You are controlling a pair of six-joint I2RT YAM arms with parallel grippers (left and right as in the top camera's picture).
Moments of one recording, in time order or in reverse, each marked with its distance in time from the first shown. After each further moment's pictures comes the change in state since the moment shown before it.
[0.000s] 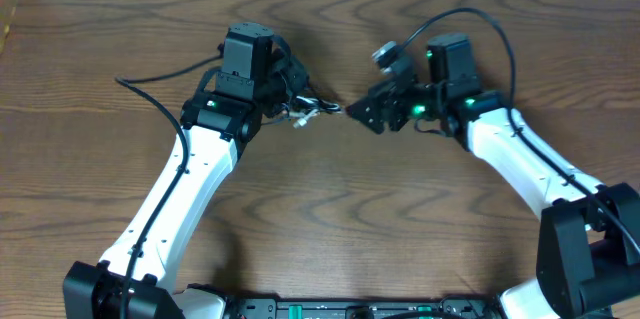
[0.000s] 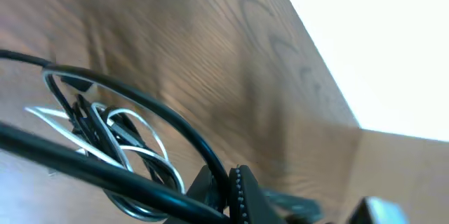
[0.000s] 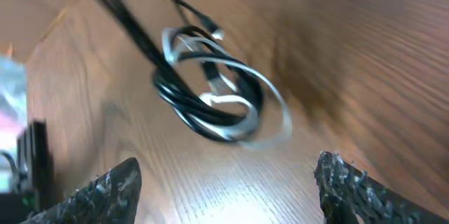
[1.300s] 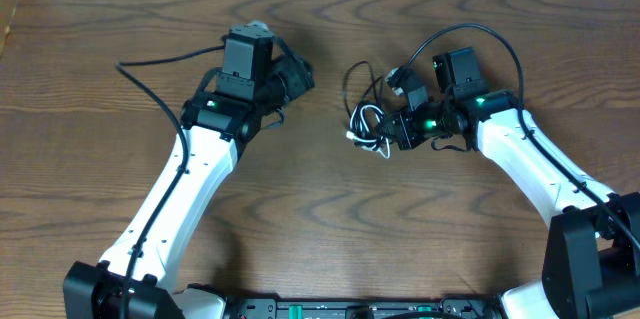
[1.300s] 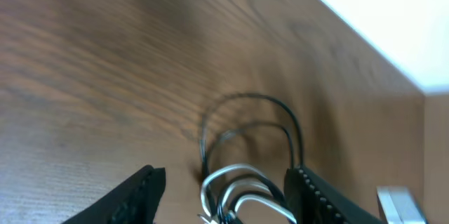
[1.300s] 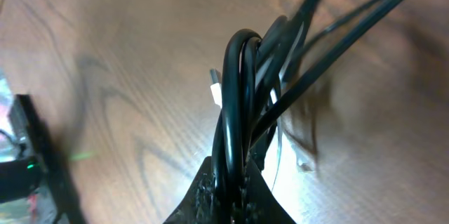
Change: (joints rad) left arm -0.001 0.000 0.000 -0.037 -0.051 0.312; right arm -0.042 -0.034 0.001 -0.344 0.086 -0.024
